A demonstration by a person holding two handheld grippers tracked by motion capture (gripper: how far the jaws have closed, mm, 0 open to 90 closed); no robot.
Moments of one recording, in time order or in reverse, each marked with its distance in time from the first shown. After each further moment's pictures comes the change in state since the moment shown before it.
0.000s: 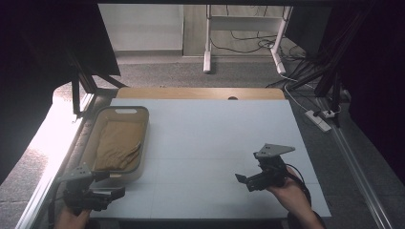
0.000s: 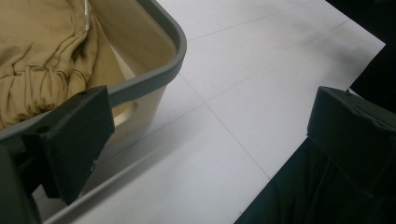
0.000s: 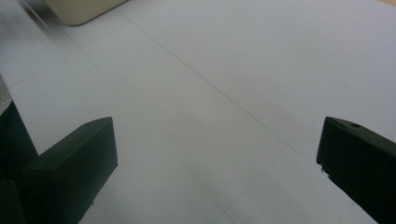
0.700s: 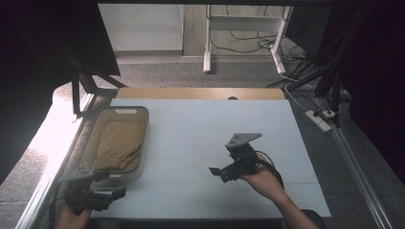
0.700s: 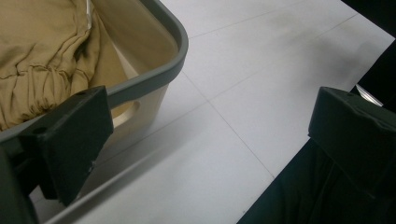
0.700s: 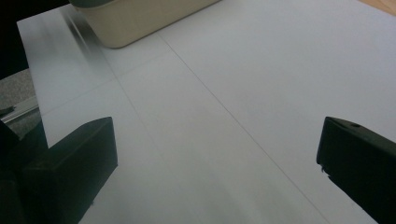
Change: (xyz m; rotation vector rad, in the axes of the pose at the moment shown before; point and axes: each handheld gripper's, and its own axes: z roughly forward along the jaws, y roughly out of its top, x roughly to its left) left arm -0.002 0.001 0.001 0.014 0.020 0.011; right arm 0.025 0.050 0.053 0.006 0.139 -0.086
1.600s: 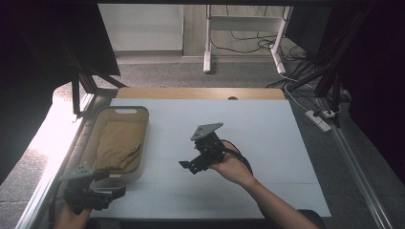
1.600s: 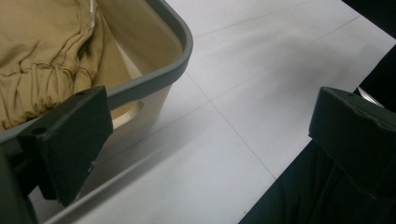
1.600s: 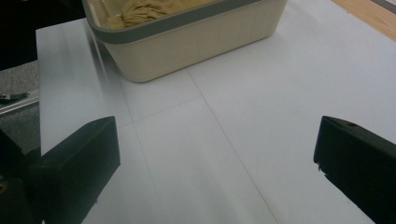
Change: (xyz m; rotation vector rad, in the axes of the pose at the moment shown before) left arm 0.001 0.001 0.001 0.008 0.006 -0.010; right arm 0.023 0.058 0.067 0.001 0.093 -0.136
